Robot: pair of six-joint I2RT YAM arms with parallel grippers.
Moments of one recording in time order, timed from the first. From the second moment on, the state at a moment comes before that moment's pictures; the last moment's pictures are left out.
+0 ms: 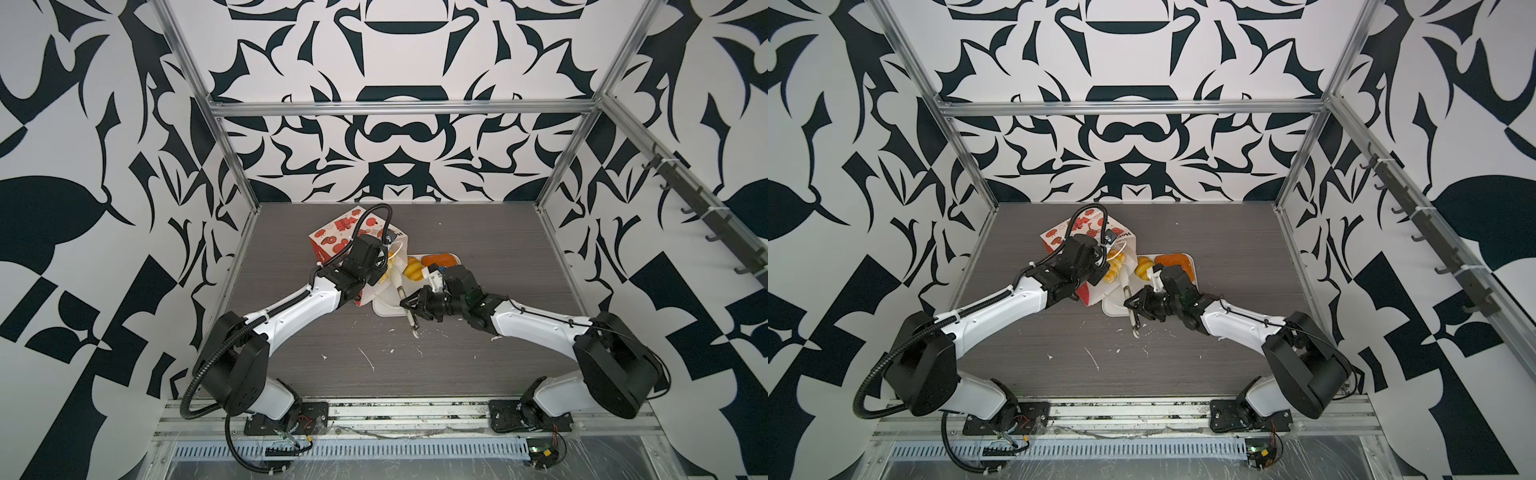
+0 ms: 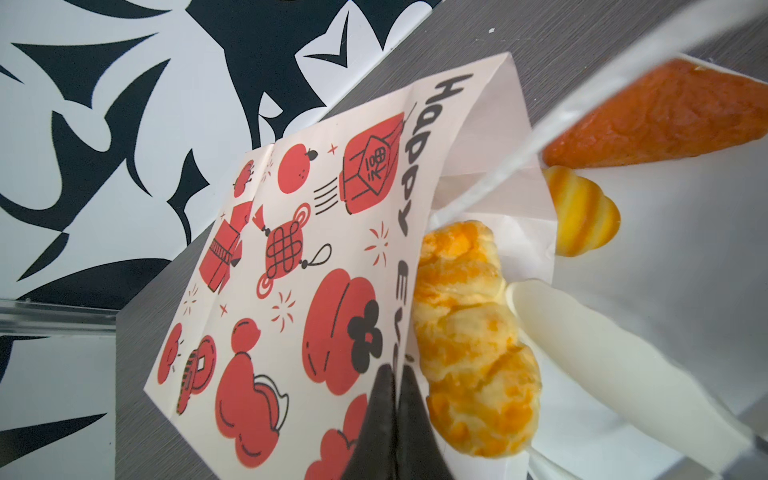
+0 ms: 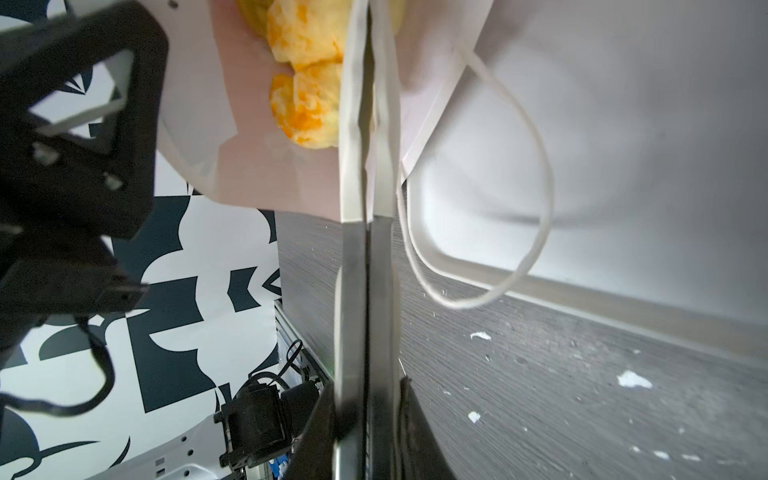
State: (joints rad) left arm -0.66 1.50 1.04 -0.21 -0.30 0.27; right arm 0.67 1.42 0.70 0.11 -0.53 1.08
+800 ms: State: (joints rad) left arm -0.59 1.53 1.04 -0.16 -0.35 0.22; right arm 0.67 1.08 0.57 -0.13 -0.46 1.04
